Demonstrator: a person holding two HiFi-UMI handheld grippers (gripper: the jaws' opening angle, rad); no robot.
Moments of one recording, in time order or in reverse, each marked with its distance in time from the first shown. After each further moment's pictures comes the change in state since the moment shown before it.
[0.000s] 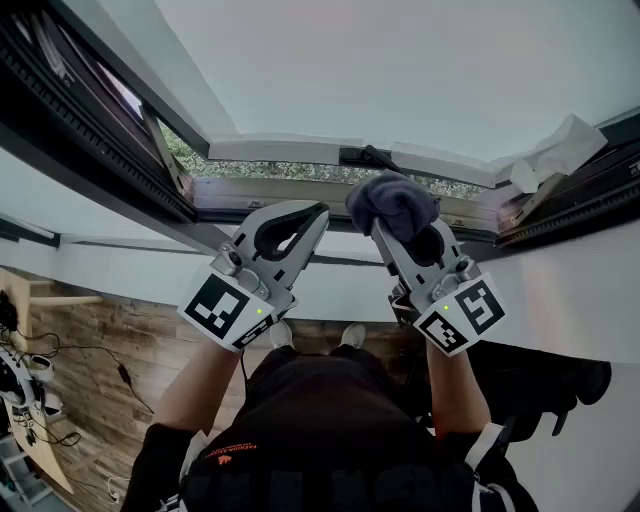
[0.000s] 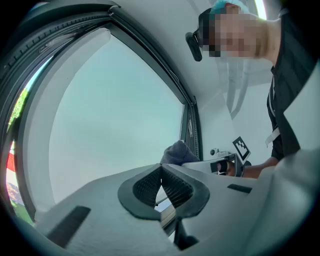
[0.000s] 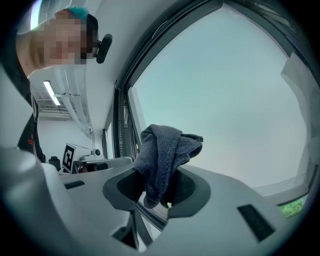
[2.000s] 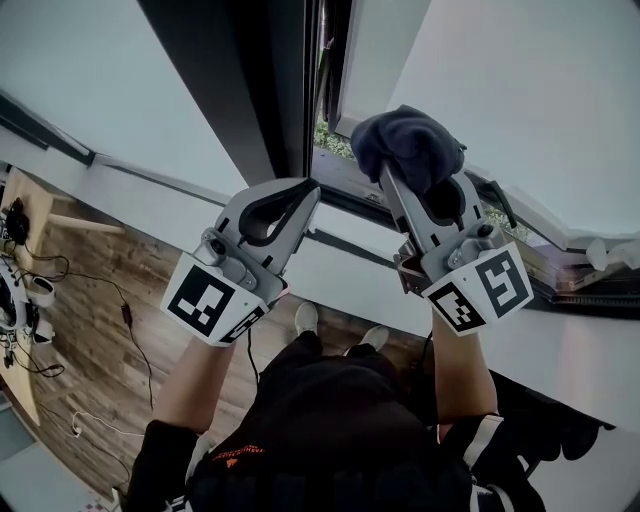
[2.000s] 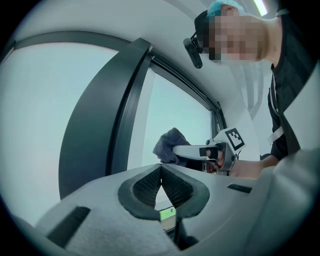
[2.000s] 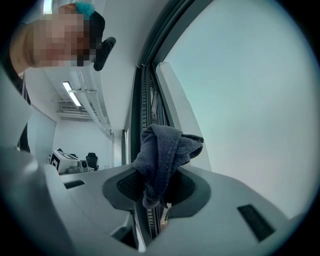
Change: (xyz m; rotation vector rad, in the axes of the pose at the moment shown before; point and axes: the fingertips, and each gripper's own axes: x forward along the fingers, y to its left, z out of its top) left arm -0.202 0.149 0.019 0.055 -0.031 0.326; right arm 0.210 0.152 0.004 -0.074 -0.046 0.245
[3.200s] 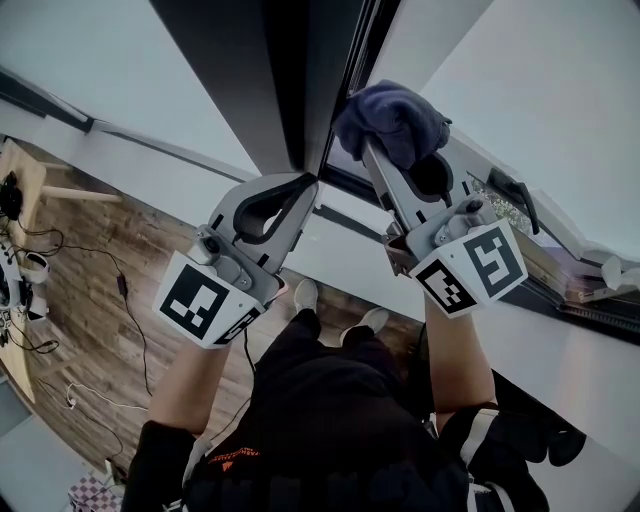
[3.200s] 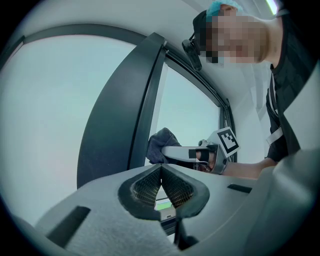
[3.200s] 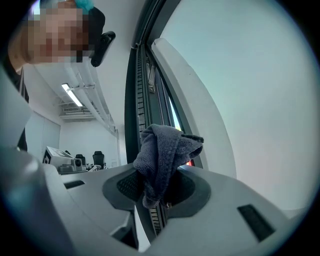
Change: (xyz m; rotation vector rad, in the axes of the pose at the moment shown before) left arm -0.013 0.031 -0.047 -0.068 0.062 0.063; right arm 0.057 -0.001 -0.061 0.061 0.074 0.068
